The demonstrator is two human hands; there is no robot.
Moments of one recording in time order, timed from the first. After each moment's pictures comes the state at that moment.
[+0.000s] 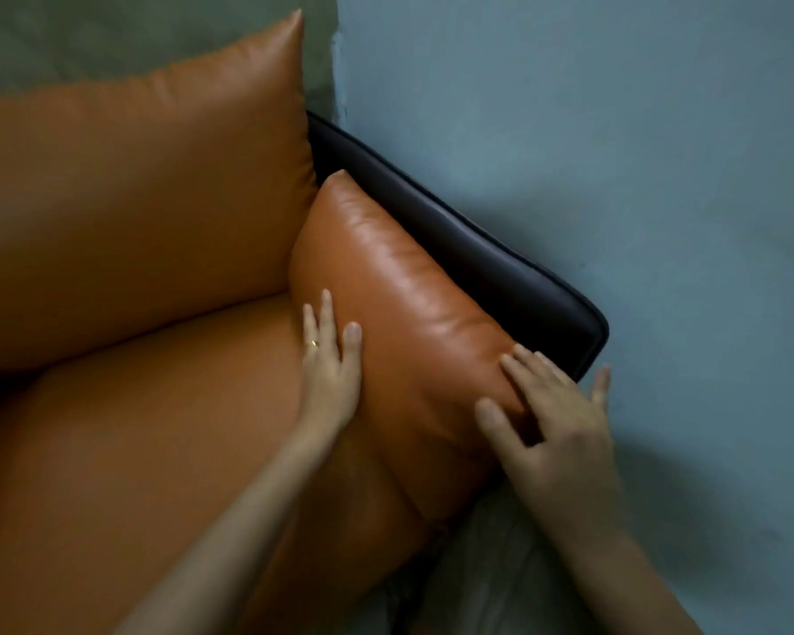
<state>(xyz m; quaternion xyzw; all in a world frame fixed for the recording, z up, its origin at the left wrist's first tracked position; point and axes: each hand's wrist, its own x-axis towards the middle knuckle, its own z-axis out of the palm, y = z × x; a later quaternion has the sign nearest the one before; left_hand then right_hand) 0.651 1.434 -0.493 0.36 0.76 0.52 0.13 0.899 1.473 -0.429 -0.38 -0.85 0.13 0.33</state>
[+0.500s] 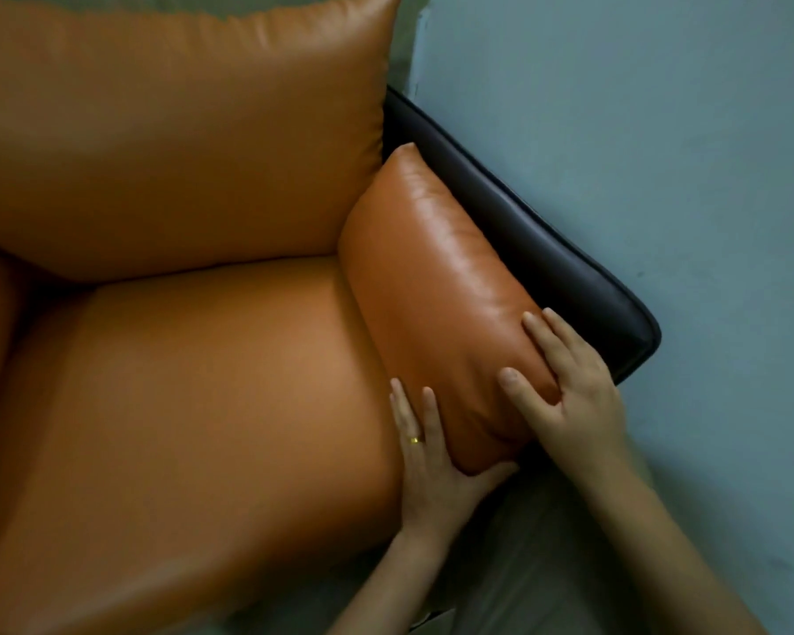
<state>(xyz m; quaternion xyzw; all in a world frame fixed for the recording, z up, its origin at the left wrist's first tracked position) 0.802 1.386 -0.560 0.36 0.75 0.54 0.11 0.881 1.501 -0.431 -0.36 -0.88 0.16 0.25</state>
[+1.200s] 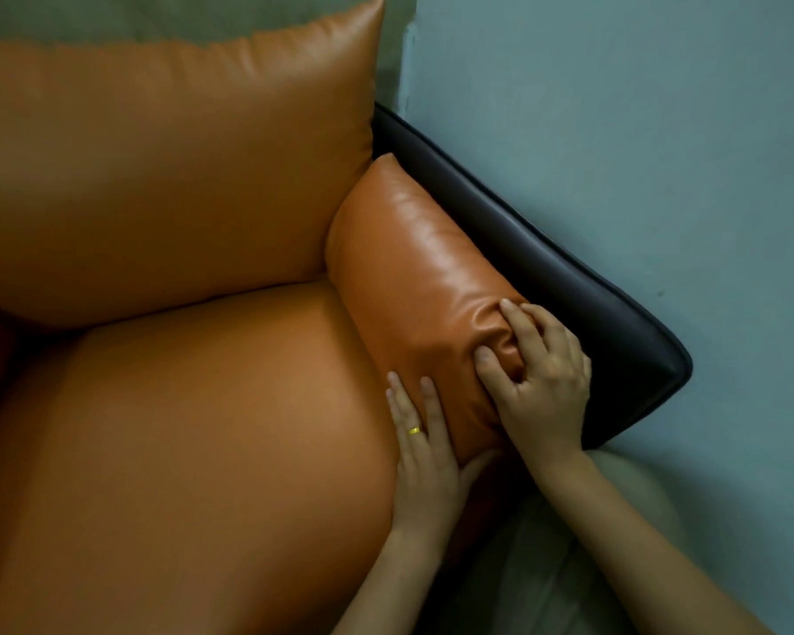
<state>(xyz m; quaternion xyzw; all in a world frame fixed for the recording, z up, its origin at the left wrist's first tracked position) 0.750 1.417 -0.557 0.43 0.80 0.41 0.06 0.807 1.527 -0.452 -0.38 -0.85 0.09 0.35</state>
